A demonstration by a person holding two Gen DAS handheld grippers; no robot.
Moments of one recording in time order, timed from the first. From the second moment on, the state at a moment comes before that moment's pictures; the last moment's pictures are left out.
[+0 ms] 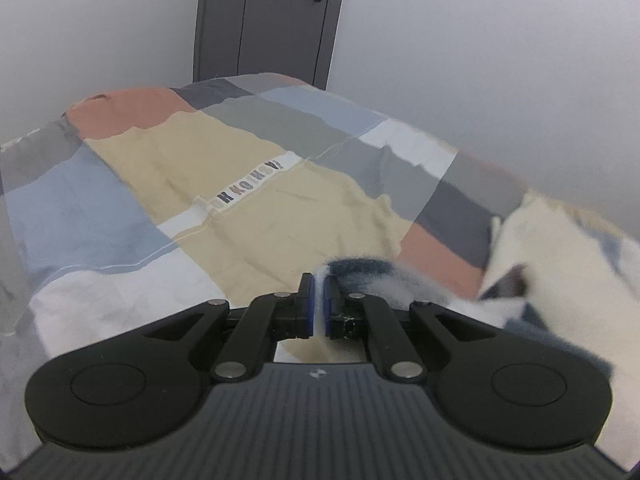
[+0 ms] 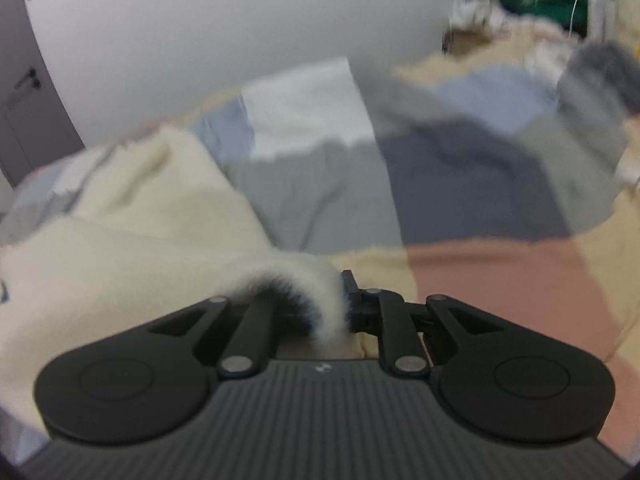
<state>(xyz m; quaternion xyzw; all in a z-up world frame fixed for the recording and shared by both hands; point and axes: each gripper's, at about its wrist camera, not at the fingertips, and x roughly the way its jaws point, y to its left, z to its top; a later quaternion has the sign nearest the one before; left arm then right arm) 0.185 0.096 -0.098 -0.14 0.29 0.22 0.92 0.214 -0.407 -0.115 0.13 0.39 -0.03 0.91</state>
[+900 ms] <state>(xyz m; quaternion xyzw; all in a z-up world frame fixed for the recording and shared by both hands) 0.129 0.103 -0.073 -0.24 0.28 0.16 0.92 0.173 -0.421 -0.117 0.28 0.41 -0.05 0.87</state>
